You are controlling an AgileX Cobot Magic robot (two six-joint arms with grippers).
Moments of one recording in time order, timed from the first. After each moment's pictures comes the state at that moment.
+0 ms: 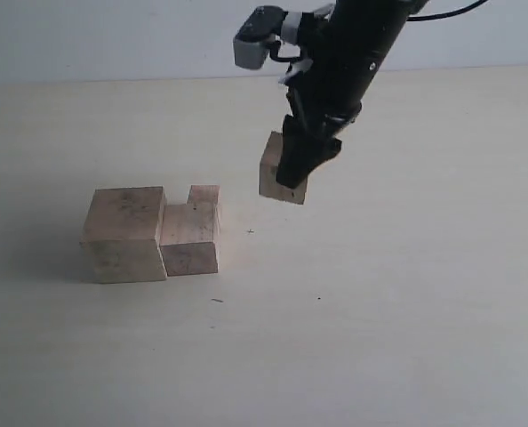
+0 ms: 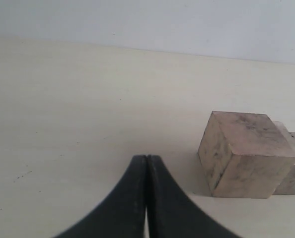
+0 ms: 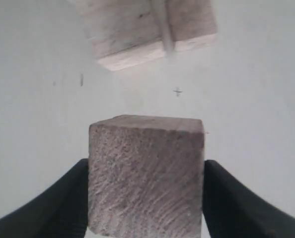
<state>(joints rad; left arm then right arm) -0.09 0.01 0.00 -0.06 0.37 -0.06 0.60 1.97 -1.61 0.39 1.23 -0.97</state>
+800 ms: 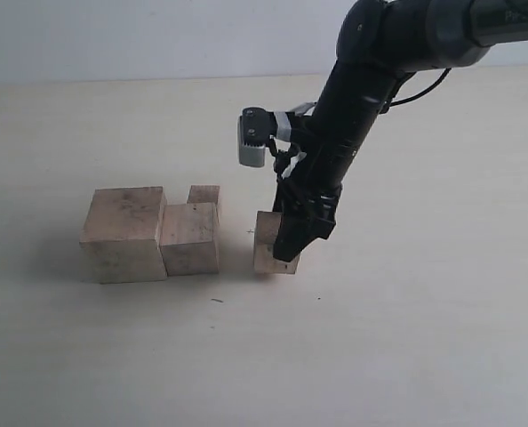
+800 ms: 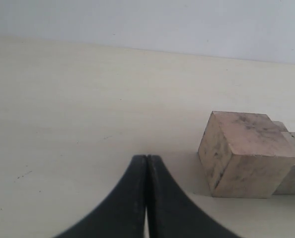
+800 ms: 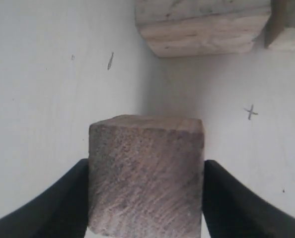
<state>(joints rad) -0.09 0.01 0.00 -0.06 0.37 -0.06 0.60 2.14 -1.49 0.53 1.15 -1.33</state>
